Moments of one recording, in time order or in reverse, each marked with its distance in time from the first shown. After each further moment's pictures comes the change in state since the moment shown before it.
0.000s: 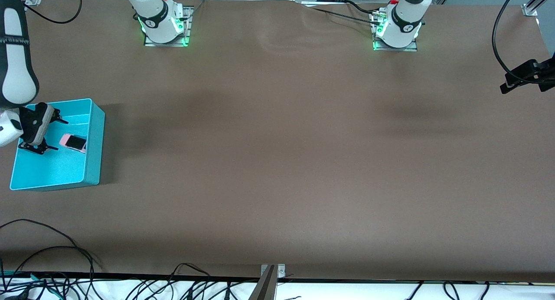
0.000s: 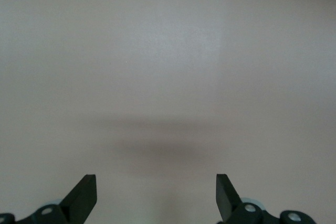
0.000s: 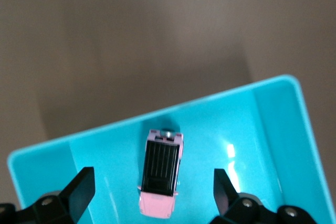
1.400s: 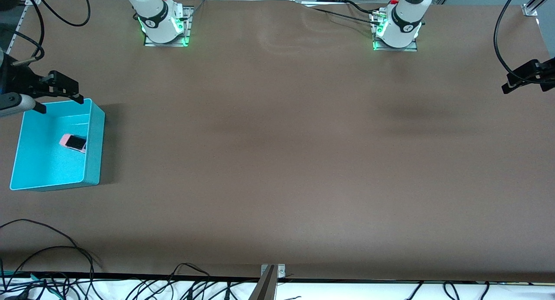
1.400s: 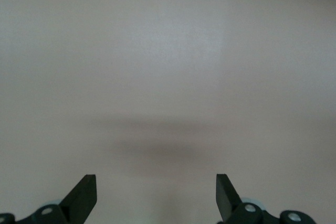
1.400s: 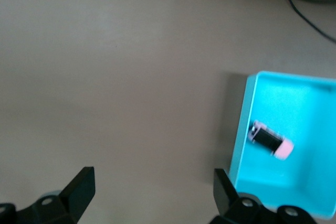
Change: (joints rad) left arm 0.004 0.000 0.003 0.001 0.000 0.000 0.000; right arm 0.012 -0.202 0.369 0.408 -0.134 -0.537 1.672
